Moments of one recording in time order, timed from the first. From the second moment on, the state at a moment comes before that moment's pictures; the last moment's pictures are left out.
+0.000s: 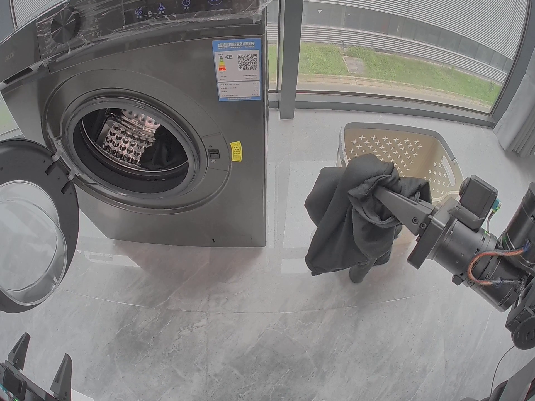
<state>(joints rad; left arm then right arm) 0.00 0.02 -0.02 0.01 0.00 -0.02 0.69 1.49 -0.45 -1.22 0.00 0.22</state>
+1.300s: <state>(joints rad) 0.00 0.02 -0.02 0.01 0.00 -0.03 0.69 1.49 -0.45 -1.22 0.00 0.22</state>
